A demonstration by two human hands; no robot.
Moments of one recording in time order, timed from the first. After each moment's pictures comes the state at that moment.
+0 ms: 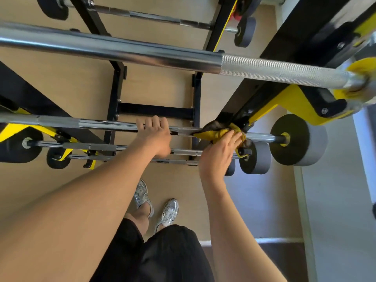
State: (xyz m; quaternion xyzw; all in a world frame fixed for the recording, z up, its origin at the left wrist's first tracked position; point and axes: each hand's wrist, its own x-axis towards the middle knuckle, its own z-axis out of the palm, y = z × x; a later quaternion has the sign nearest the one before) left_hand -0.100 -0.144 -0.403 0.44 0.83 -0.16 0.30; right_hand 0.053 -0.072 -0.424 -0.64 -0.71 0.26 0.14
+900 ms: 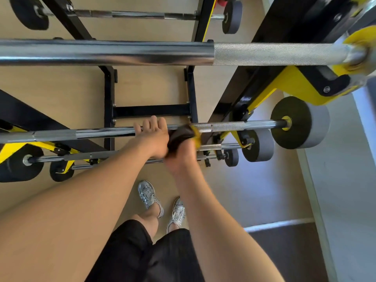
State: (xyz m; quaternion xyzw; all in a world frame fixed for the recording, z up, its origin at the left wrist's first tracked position) left_hand -0.110 -0.147 -0.413 0.46 0.82 -0.16 0.29; right_hand -0.021 -0.111 -0.448 -0.47 0.04 0.84 0.25
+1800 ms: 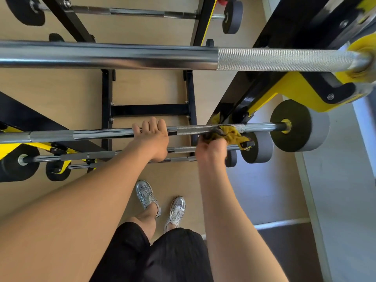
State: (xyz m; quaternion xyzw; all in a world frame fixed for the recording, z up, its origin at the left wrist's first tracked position) left_hand -0.111 -0.146 -0.418 0.47 0.82 -0.18 0.27; right_hand 0.020 -0.055 -0.425 -0.57 0.07 0.70 0.41
